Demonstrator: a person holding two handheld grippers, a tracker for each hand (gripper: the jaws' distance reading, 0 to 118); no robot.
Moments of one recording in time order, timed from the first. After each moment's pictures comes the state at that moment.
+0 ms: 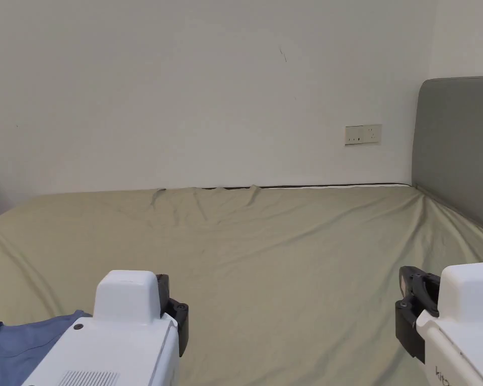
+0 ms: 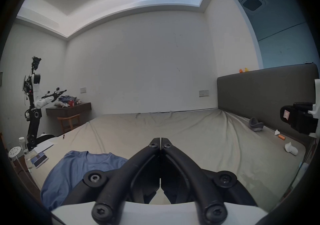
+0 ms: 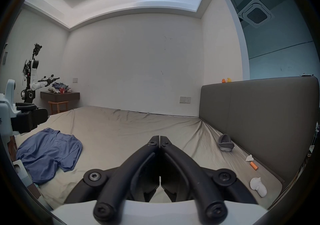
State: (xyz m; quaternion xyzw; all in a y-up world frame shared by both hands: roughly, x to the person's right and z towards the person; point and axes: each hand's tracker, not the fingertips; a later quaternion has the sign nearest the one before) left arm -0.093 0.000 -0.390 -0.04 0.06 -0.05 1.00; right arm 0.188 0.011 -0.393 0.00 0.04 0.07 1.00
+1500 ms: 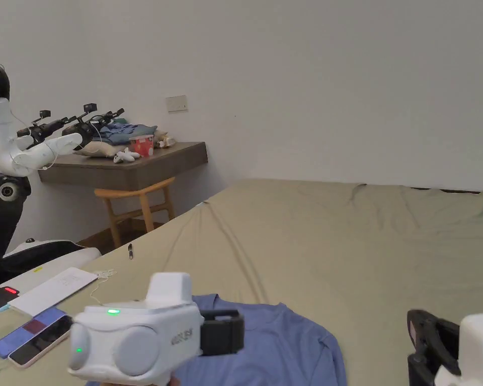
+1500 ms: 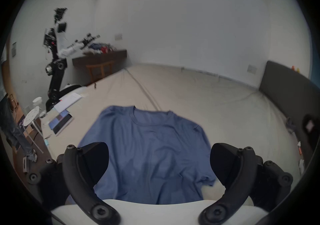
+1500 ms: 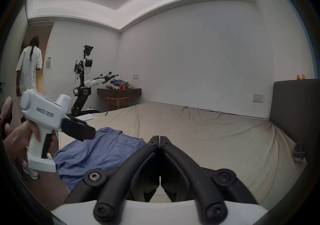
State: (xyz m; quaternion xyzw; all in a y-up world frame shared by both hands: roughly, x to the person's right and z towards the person) left arm -0.357 -0.026 -0.464 -0.28 0.18 0.06 0.94; right arm -0.023 -0.001 -0.477 -0.03 0.32 0.05 0.94
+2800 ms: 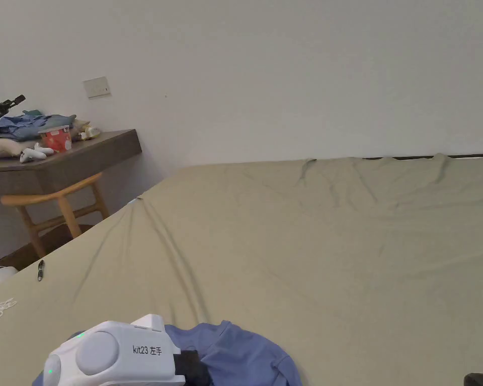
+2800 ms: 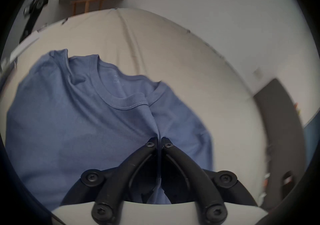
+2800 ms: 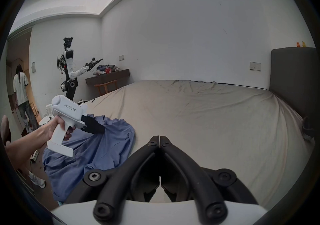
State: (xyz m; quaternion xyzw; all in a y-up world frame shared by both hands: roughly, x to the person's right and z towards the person) left arm -0.438 -0.138 -0.633 -0.38 0.11 0.30 0.87; right arm -0.019 -0.085 -0.590 -0.17 0.29 0.01 0.94
